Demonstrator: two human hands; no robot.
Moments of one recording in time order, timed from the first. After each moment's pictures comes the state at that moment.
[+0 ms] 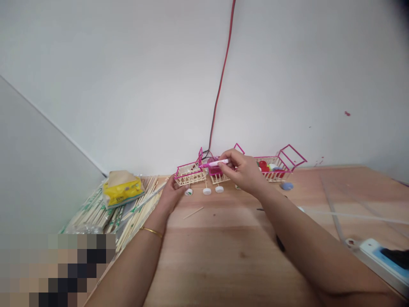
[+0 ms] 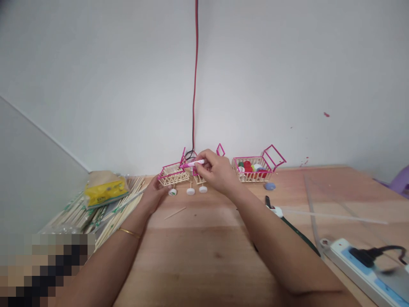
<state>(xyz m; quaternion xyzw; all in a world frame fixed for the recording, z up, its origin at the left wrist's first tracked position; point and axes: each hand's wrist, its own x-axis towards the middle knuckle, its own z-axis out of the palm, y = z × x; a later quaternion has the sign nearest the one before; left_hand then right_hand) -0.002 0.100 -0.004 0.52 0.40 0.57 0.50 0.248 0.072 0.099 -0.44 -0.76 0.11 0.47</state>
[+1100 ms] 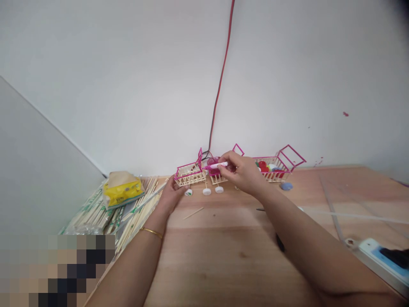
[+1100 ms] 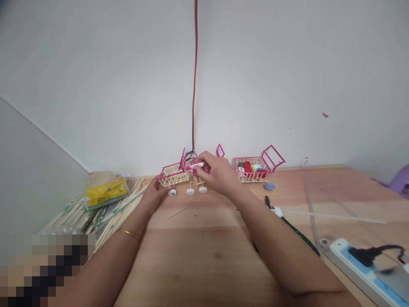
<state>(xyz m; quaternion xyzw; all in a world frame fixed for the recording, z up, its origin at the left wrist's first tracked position) -0.003 0.100 -0.004 0.52 0.41 0.57 0.49 0.248 0.070 0.100 -0.44 -0.78 0.07 0.44</state>
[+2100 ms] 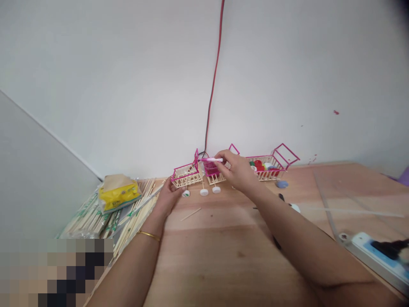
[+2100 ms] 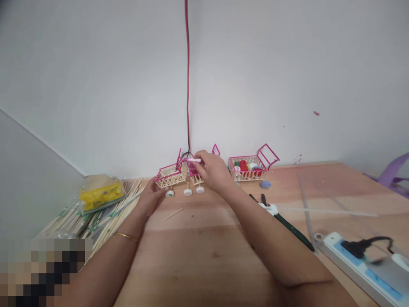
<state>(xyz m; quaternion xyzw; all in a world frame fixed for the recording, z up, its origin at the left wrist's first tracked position) -0.002 0.100 -0.003 0.52 0.41 0.57 0.49 0.247 0.082 0.093 -0.47 -0.77 0.02 0.43</state>
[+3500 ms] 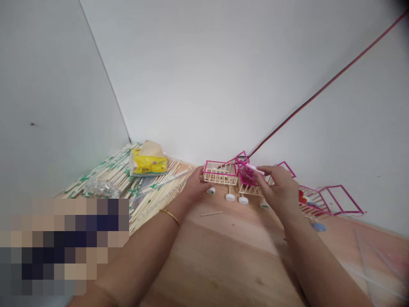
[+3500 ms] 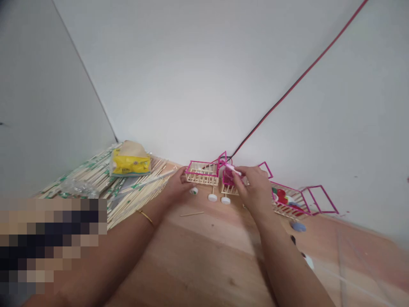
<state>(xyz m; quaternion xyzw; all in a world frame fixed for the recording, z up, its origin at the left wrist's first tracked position) -0.003 0.106 -0.020 0.50 0.40 0.59 0.50 0.241 0.114 0.064 -0.41 -0.79 -0.20 0.41</state>
